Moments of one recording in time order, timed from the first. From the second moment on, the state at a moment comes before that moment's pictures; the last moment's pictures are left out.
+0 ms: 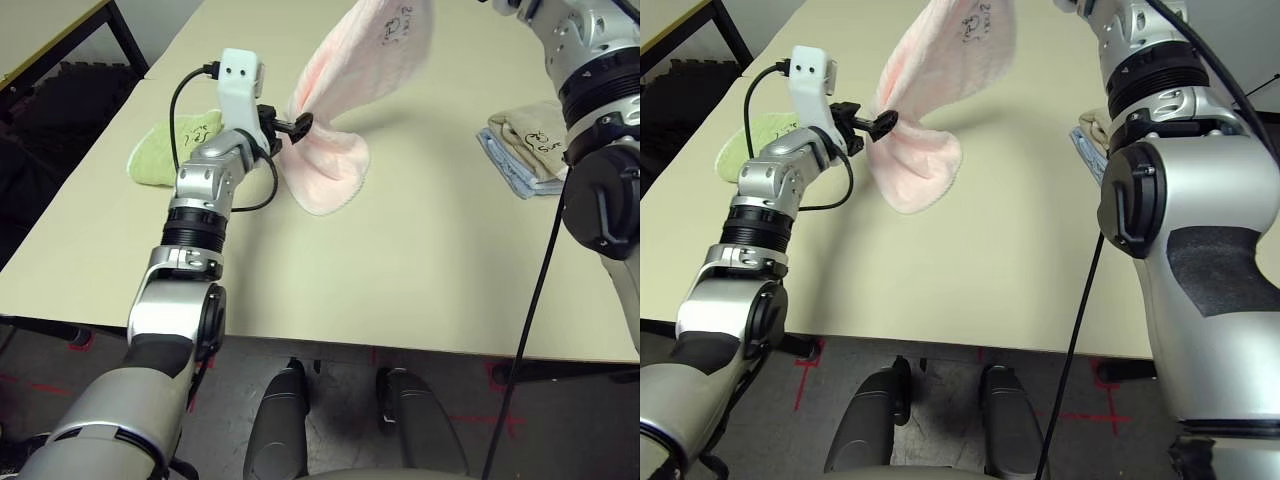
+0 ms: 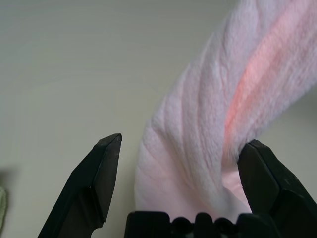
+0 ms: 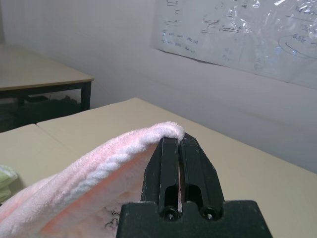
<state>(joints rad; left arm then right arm) -1.08 0.36 0.06 0.74 -0.19 0.34 -0.50 -1.67 -0.45 -0.17 1.26 0.06 -0.02 0.59</state>
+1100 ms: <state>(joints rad) -1.05 0.06 0.02 0.42 -0.08 0.35 -0.21 -1.76 -0.36 -0.26 1.25 0.17 0.09 0.55</state>
